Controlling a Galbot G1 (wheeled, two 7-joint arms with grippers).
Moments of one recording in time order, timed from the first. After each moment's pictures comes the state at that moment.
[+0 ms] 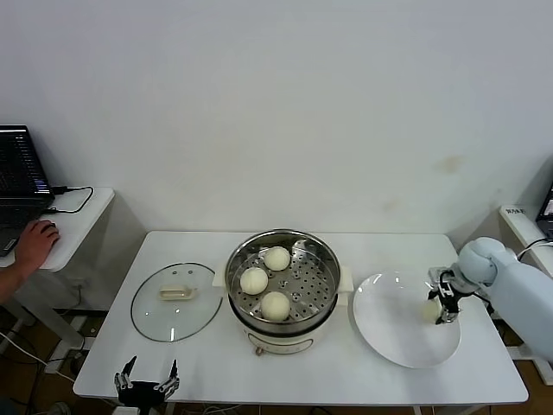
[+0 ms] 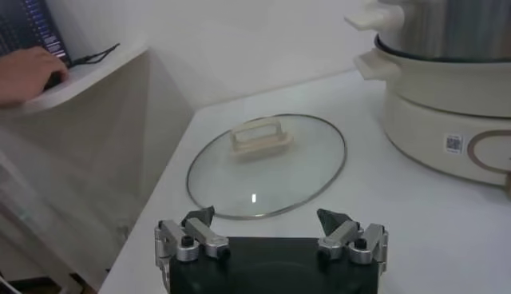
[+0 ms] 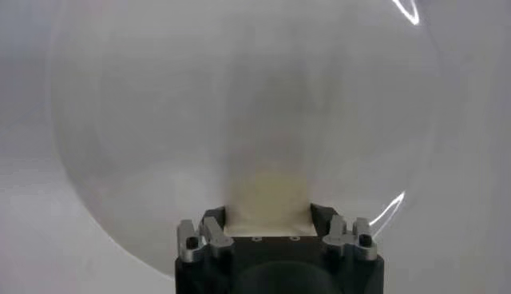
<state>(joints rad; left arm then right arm) 1.78 -1.46 -0.66 -2.10 0.10 0.30 0.00 -0.26 0.64 -0.43 1.17 -0.37 -0.16 -1.21</state>
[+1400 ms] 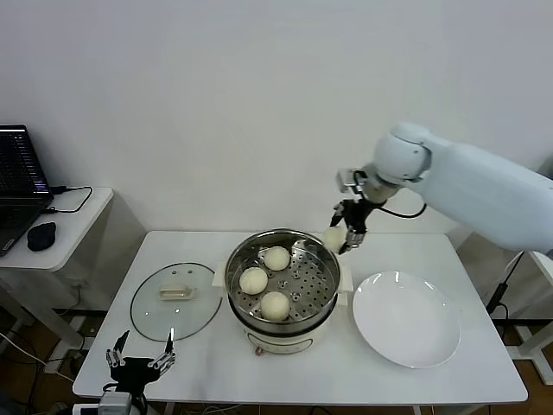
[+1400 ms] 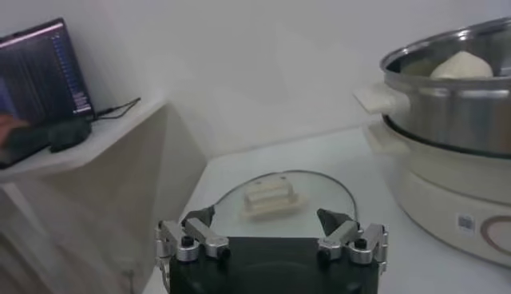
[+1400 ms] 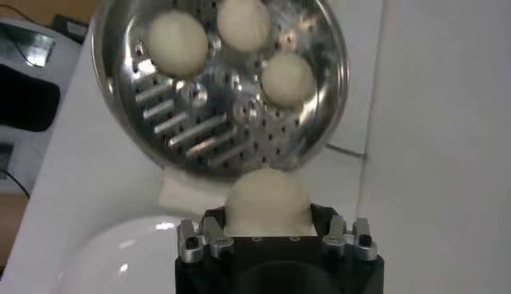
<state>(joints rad) 1.75 -1.47 -0.68 -2.22 0.09 0.30 -0.01 0.53 0.92 -1.08 1.39 0.24 -0.44 -1.24</state>
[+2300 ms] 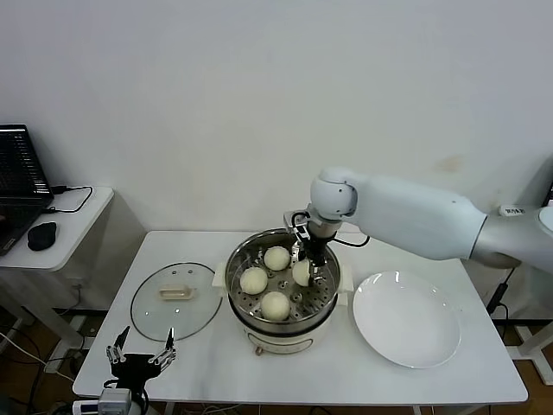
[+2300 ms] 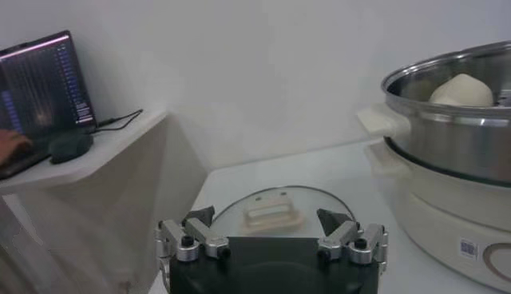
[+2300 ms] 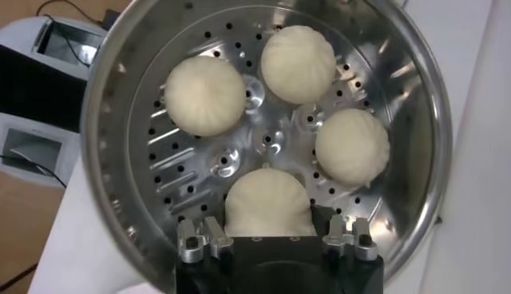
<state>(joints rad) 1.73 -1.48 -0.68 -2.21 0.09 0.30 -0.01 0.45 1.10 -1.20 1.31 0.23 -0.51 -1.18</state>
